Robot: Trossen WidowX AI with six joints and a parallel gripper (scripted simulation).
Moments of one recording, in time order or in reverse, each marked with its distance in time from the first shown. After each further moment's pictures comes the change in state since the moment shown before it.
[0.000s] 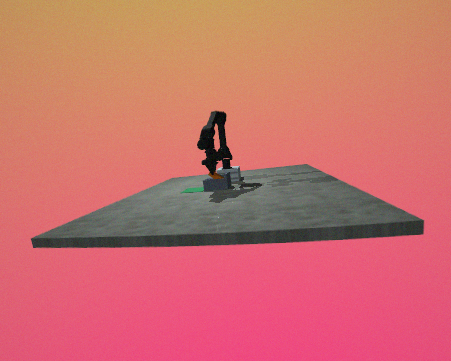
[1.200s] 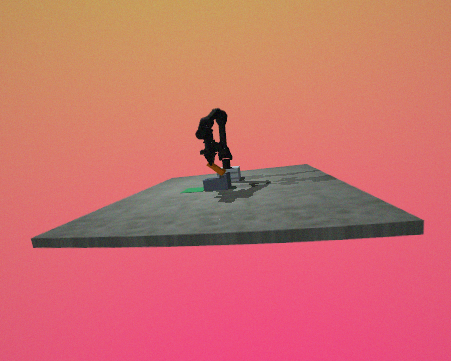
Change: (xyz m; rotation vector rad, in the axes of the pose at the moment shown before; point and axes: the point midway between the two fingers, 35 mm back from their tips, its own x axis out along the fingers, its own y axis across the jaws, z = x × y) arm -0.058 0.000 -0.001 0.002 0.008 0.002
